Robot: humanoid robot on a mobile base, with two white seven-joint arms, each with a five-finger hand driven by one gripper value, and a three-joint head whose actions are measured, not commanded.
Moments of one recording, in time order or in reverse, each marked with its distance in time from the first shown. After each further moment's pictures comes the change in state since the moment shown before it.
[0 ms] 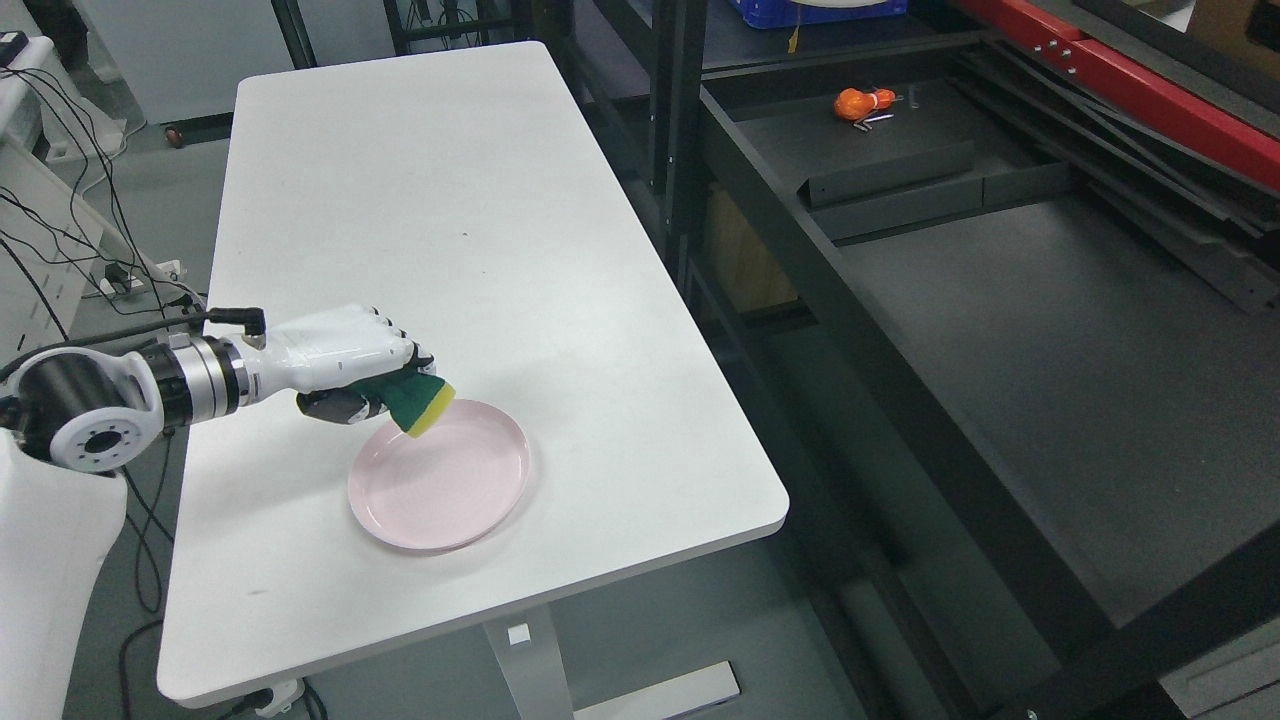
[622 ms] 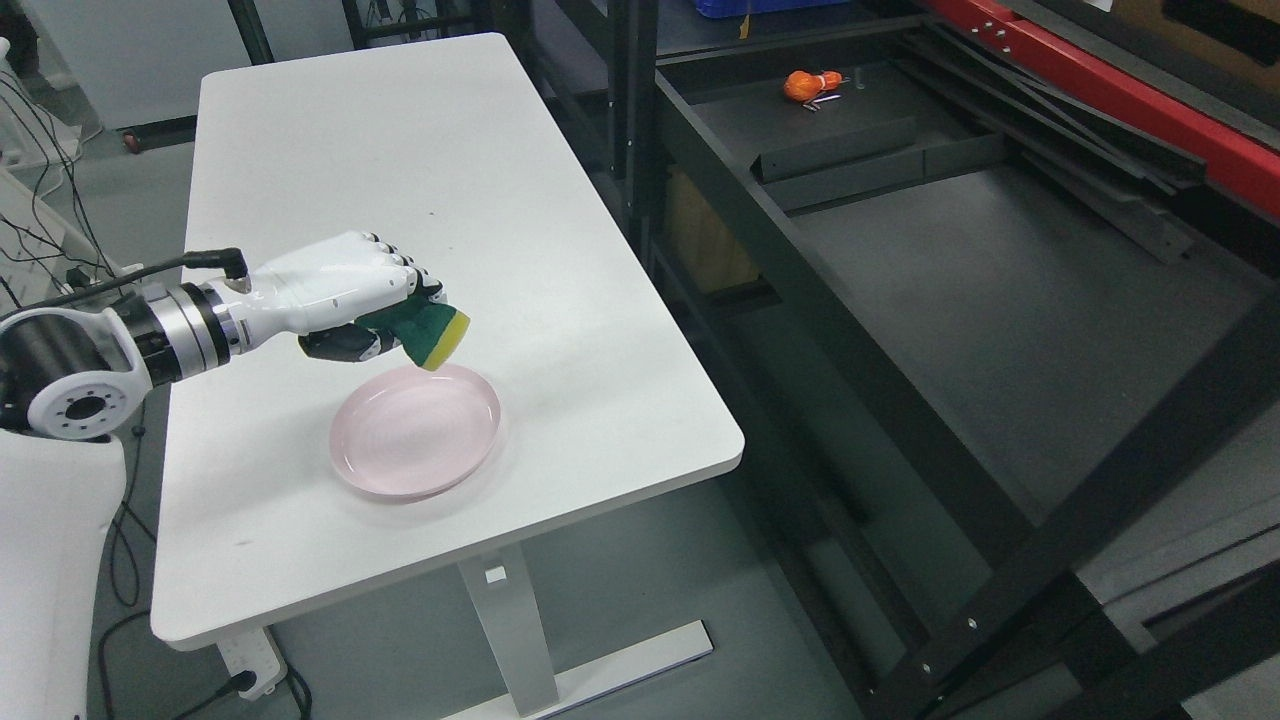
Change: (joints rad) left arm -0.038 -0.064 0.091 -0.052 0.016 0.000 0.020; right arm 0.000 0.000 0.000 0.000 0.000 0.000 0.000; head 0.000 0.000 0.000
